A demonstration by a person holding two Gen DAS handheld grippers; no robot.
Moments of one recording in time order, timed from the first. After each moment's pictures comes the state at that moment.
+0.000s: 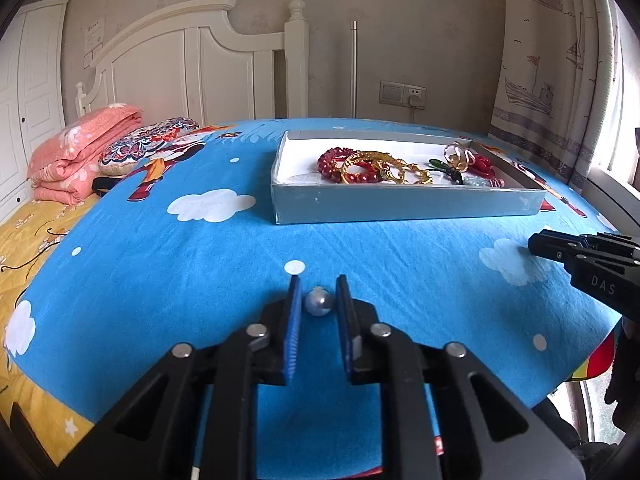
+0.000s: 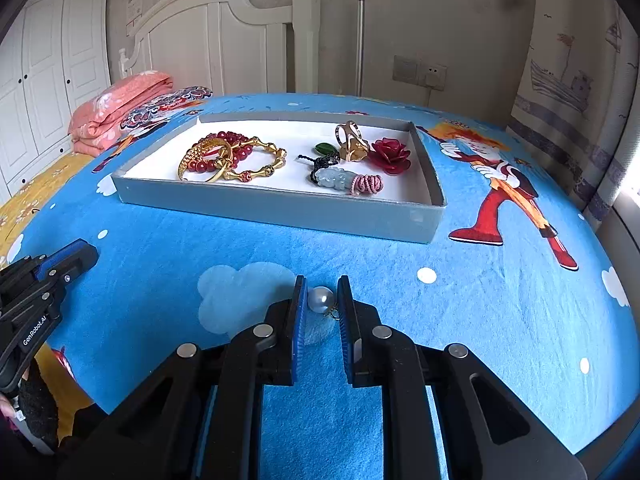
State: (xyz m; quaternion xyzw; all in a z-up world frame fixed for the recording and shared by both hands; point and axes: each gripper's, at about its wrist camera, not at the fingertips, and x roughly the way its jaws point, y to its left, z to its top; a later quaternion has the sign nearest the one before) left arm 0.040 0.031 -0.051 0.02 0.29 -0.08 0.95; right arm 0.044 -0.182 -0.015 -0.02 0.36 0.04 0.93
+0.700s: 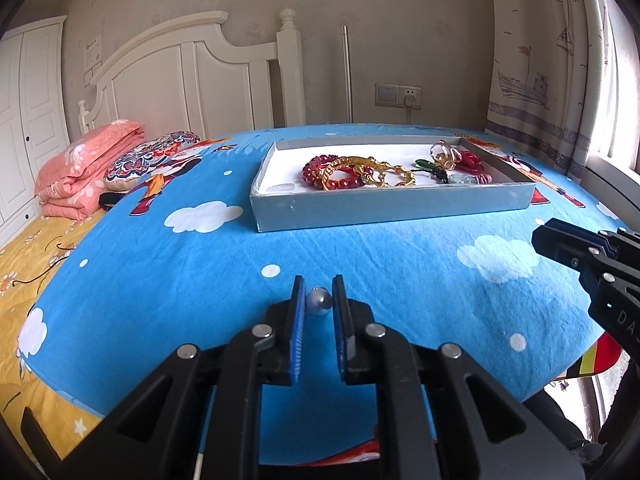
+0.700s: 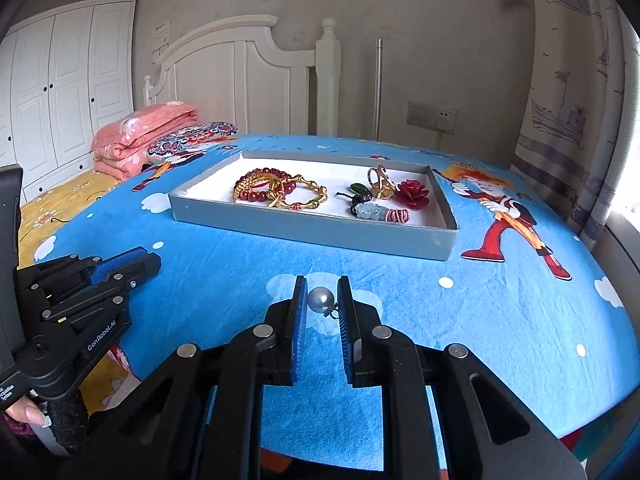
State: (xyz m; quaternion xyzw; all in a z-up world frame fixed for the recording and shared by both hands) left arm 0.026 0.006 -0.045 0.05 0.27 -0.07 0.96; right arm -0.002 -0.157 0.002 -0.02 0.28 0.06 0.96
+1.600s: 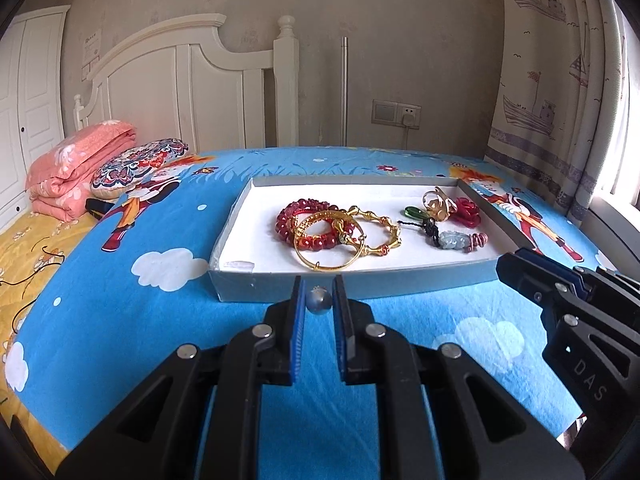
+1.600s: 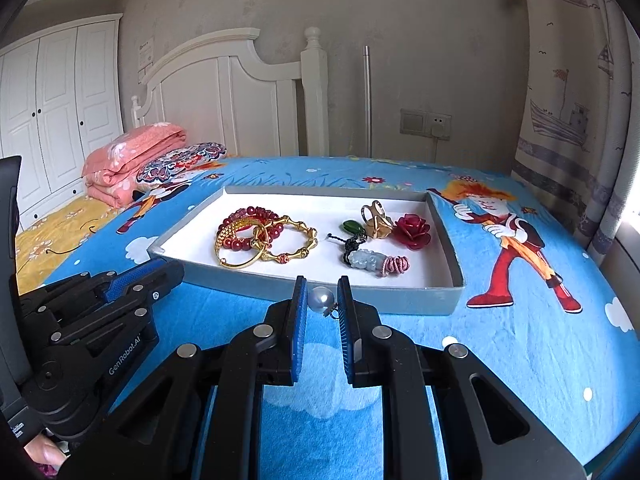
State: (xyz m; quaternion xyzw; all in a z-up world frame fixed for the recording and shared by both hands) left arm 0.078 -0.018 -0.009 0.02 0.27 -0.08 0.96; right arm 0.047 -0.161 0.025 0.01 0.27 0.05 0.96
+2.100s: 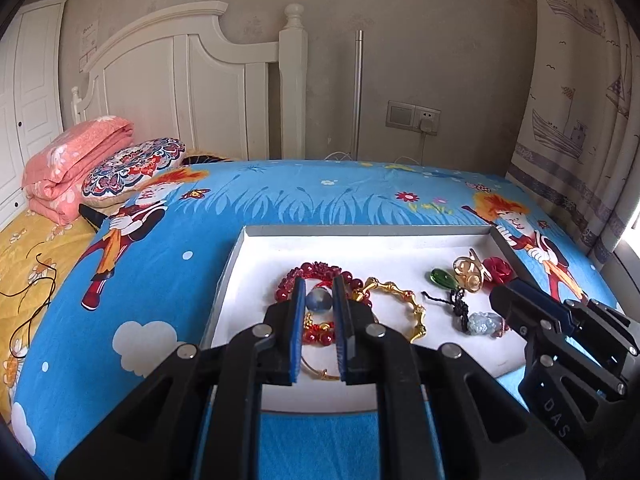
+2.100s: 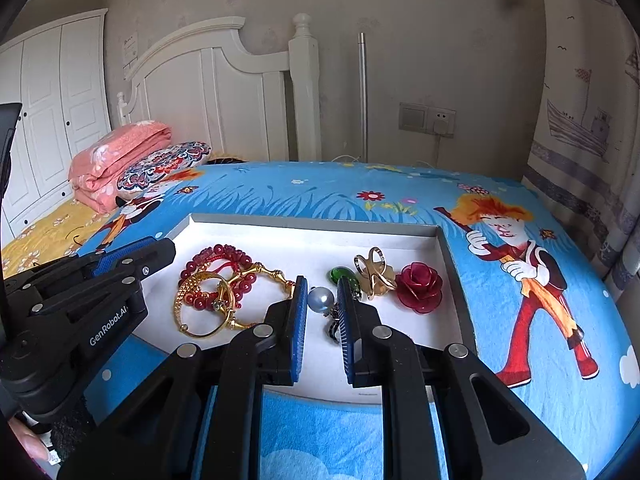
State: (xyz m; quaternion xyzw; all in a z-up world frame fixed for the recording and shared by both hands) left arm 0.178 -0.024 0.023 0.01 0.30 -0.06 0.95; right arm 0.137 -0.166 0.034 0.01 0.30 0.04 0.95
